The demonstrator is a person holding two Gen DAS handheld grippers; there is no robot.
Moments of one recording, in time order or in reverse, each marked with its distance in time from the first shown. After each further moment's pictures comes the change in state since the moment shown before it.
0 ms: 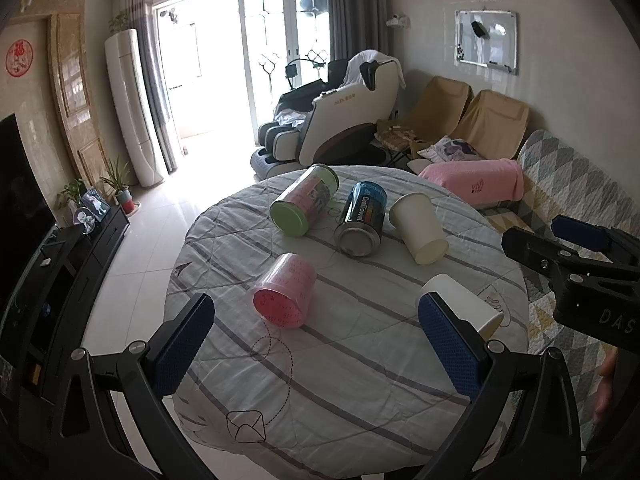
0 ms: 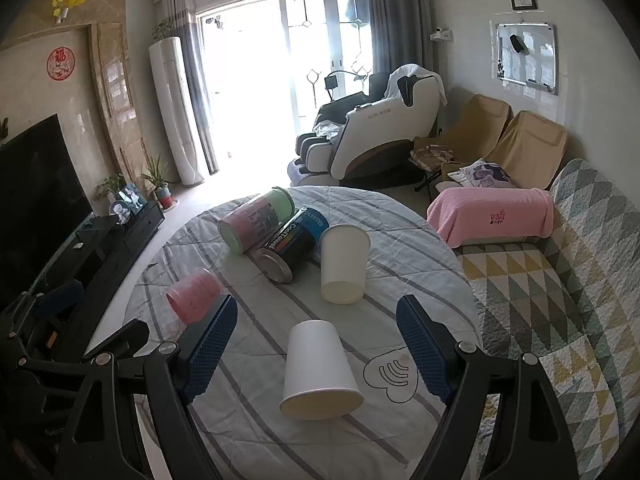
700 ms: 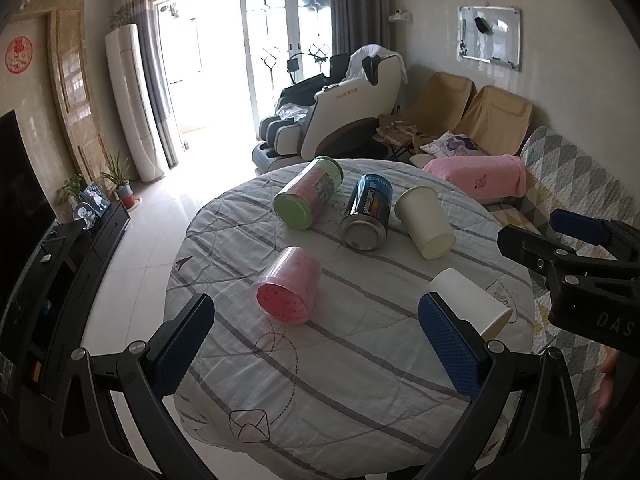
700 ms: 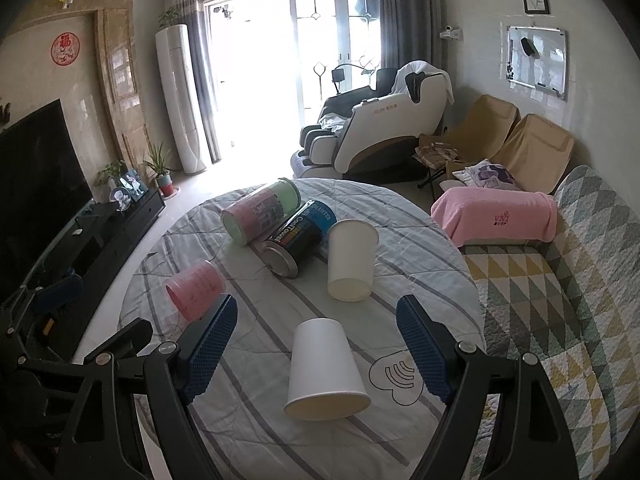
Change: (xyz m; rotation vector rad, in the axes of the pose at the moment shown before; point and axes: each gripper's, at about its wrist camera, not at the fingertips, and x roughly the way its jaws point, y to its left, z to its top) left arm 0.011 0.008 -0.010 -0.002 0.014 0.002; right arm 0.004 0.009 0.003 -0.044 0.029 -0.003
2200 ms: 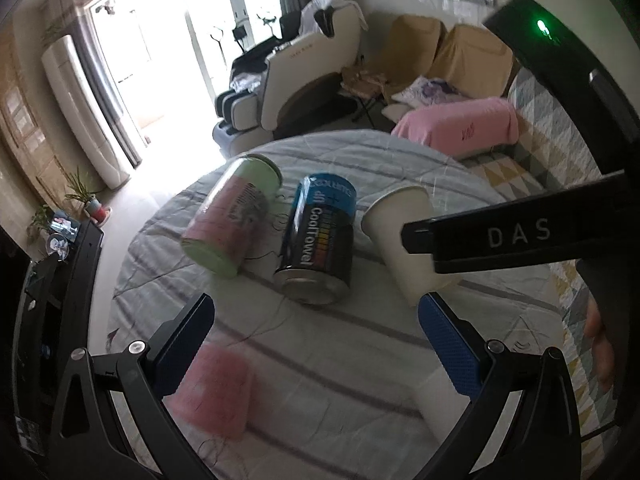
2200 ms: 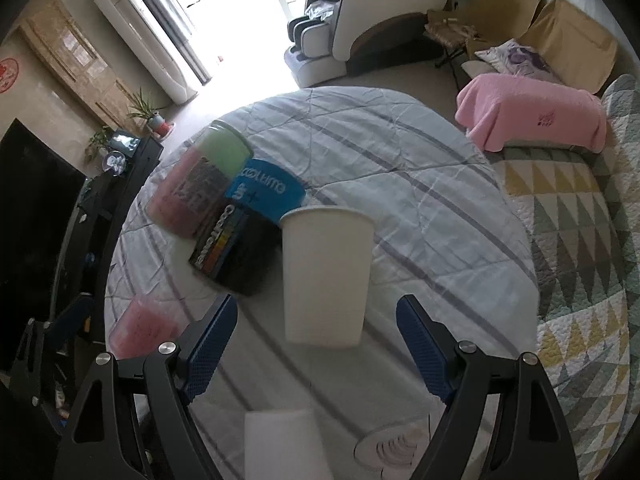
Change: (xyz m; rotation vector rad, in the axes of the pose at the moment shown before) left arm 0.136 -0.078 0.077 0.181 0.190 -0.051; right arm 0.186 -0.077 0.069 0.194 0.473 0.153
